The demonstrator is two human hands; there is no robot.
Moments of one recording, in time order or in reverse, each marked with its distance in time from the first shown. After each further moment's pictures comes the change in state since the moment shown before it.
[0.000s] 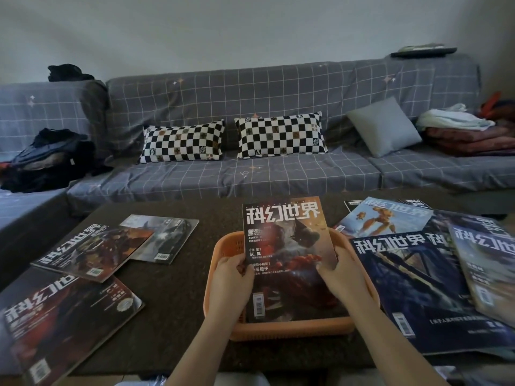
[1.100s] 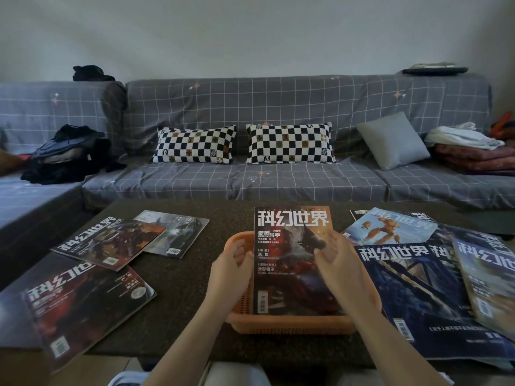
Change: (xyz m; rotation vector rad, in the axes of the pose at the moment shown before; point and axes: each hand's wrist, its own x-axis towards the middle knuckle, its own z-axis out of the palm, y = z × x) left_hand -0.008 0.008 -0.028 -0.270 0.024 -0.014; right_hand -0.026 -0.029 -0.012 0.118 0.103 -0.287
